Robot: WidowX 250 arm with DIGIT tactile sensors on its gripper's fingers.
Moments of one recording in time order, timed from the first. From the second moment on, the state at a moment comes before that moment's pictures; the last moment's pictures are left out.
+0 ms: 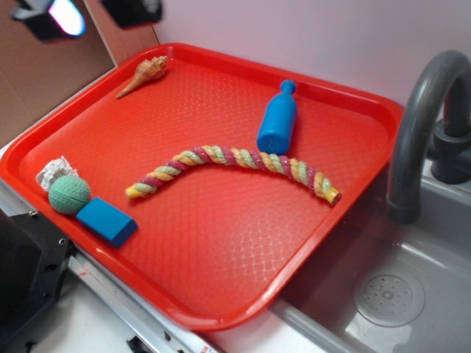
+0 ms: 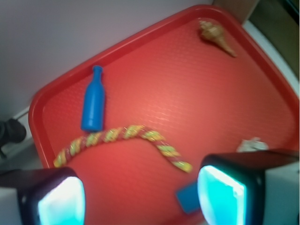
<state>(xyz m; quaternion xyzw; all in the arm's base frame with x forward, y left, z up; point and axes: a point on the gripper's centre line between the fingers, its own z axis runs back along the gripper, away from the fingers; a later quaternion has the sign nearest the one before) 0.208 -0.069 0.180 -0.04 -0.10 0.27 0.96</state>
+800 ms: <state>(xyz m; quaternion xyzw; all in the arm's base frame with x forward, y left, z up) 0.290 -0.083 0.093 -0.06 -0.06 0.33 0.94</state>
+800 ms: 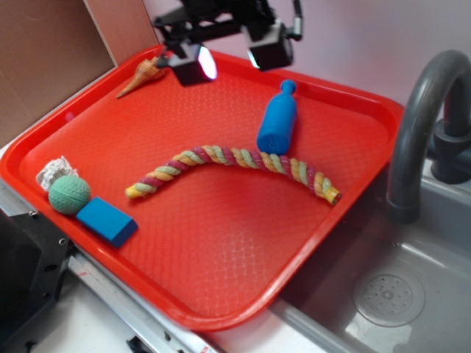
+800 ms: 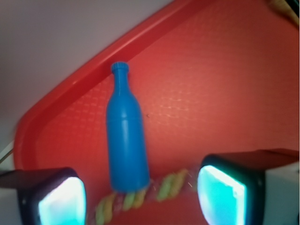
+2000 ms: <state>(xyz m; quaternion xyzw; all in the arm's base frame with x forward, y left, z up) 0.315 -0.092 0.021 -0.04 0.00 0.32 0.95</state>
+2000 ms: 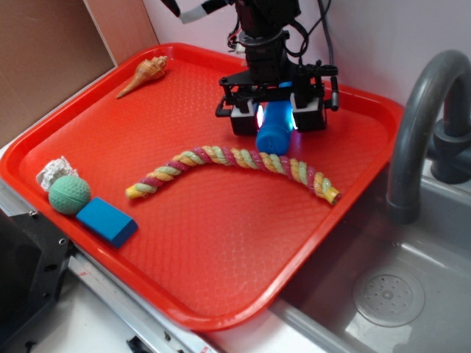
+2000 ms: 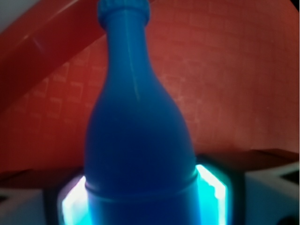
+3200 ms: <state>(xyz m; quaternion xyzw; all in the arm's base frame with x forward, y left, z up) 0.212 -0.044 0.198 -0.13 -0.01 0.12 0.98</state>
